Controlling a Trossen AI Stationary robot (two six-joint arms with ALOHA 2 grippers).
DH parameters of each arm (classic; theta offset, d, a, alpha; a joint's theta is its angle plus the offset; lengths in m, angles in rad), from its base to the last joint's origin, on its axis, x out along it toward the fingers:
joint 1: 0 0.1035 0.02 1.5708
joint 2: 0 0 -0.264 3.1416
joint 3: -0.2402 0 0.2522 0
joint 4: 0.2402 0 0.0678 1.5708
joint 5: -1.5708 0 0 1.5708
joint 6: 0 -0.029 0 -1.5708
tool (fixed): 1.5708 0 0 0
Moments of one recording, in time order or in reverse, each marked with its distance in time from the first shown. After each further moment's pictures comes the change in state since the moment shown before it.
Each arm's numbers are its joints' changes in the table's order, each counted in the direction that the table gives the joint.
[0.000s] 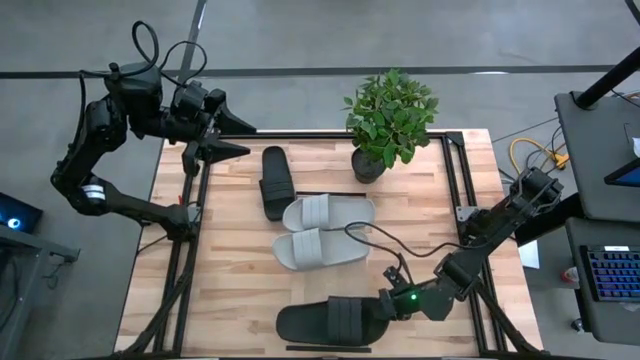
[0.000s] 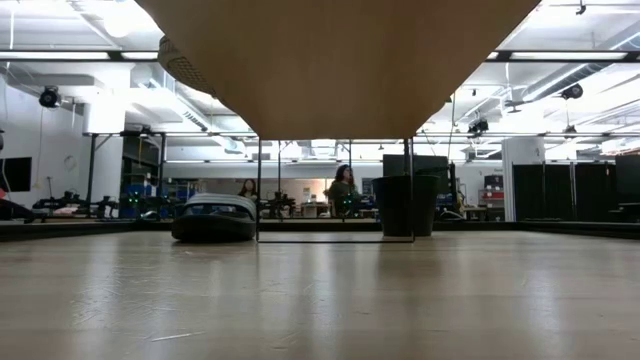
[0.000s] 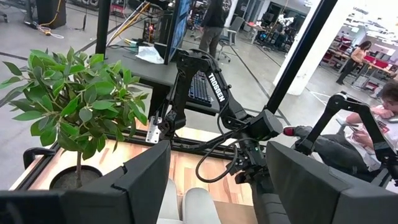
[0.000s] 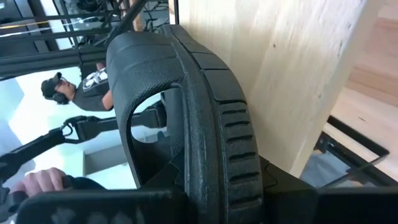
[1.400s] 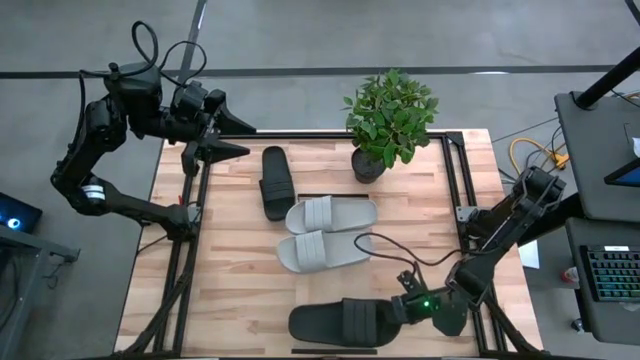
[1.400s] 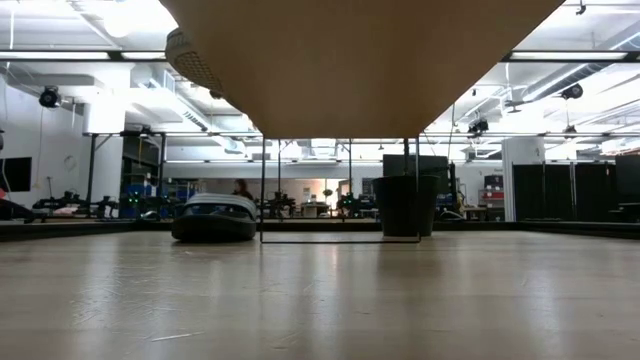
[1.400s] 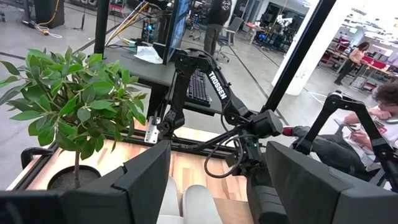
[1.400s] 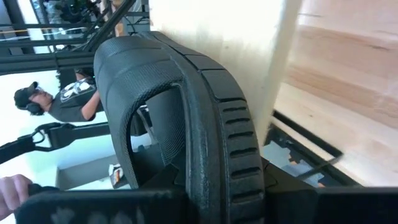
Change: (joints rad) left arm 0.000 0.001 0.000 0.000 -0.006 0.005; right arm 0.102 0.020 0.000 0.170 -0.142 -0.078
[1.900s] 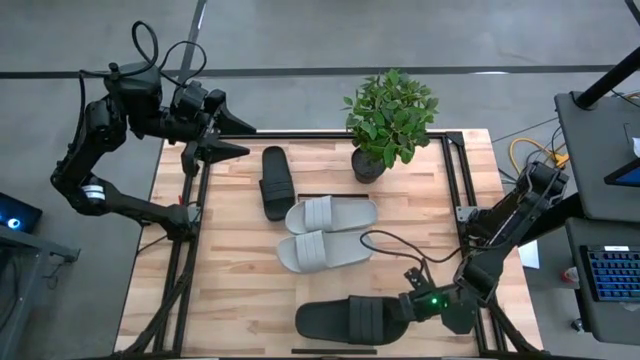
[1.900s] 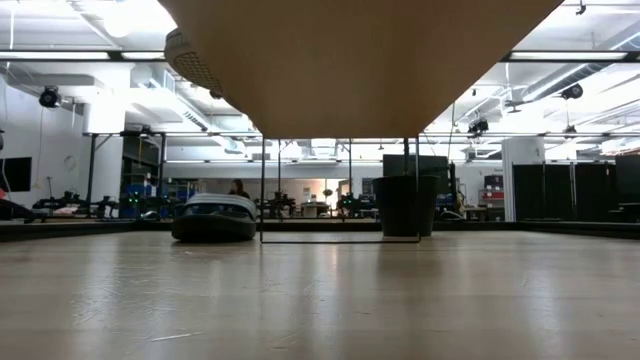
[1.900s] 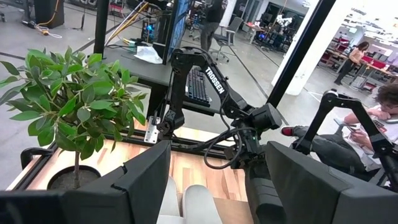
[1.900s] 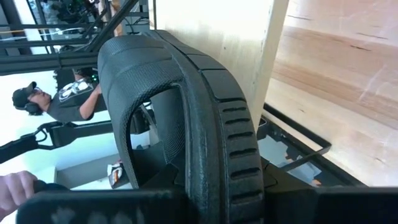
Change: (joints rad) left arm 0.000 0.000 0.000 0.000 0.000 -0.001; right arm 0.024 0.066 0.000 0.085 -0.018 -0.024
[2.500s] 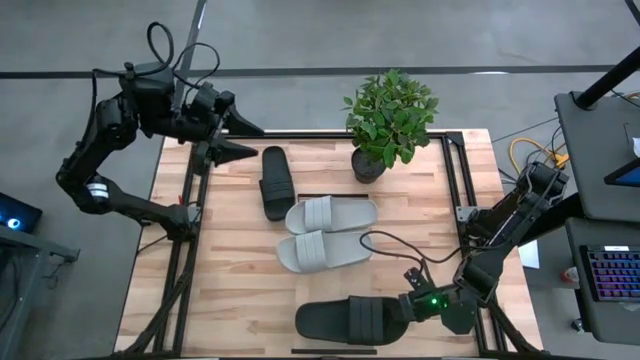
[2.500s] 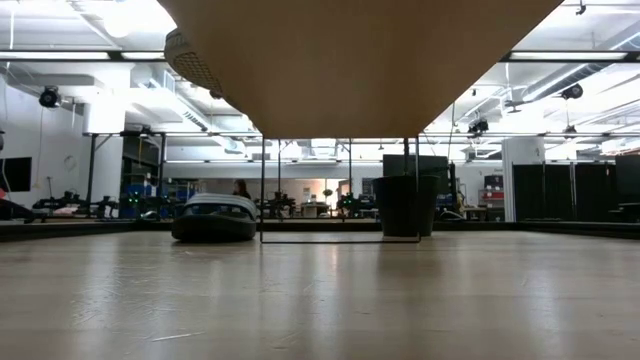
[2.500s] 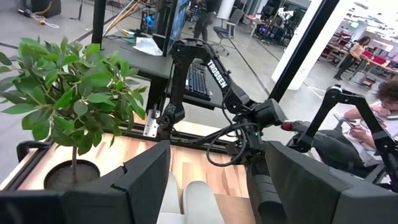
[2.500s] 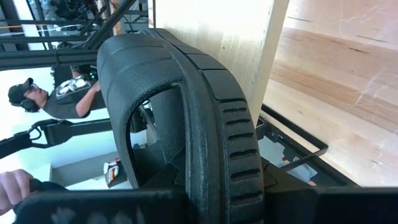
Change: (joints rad) left arm 0.000 -0.034 0.000 -0.001 -0.009 -0.001; right arm -0.001 -0.002 0.000 0.000 0.004 0.023
